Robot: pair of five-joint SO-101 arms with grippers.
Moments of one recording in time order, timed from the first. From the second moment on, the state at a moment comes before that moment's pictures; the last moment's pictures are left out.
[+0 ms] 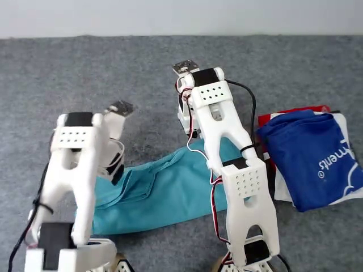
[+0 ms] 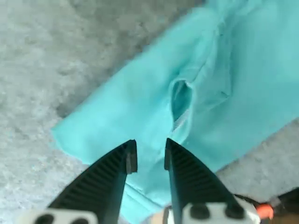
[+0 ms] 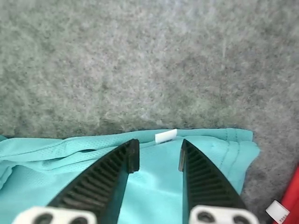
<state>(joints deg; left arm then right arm) -4.7 -9.5 26.1 92.4 -20.5 -20.4 46.9 -49.1 99.7 4.4</state>
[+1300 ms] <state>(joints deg) 4.3 -1.7 28.5 81.5 -11.3 -9.8 29.7 -44.0 100.5 9.4</state>
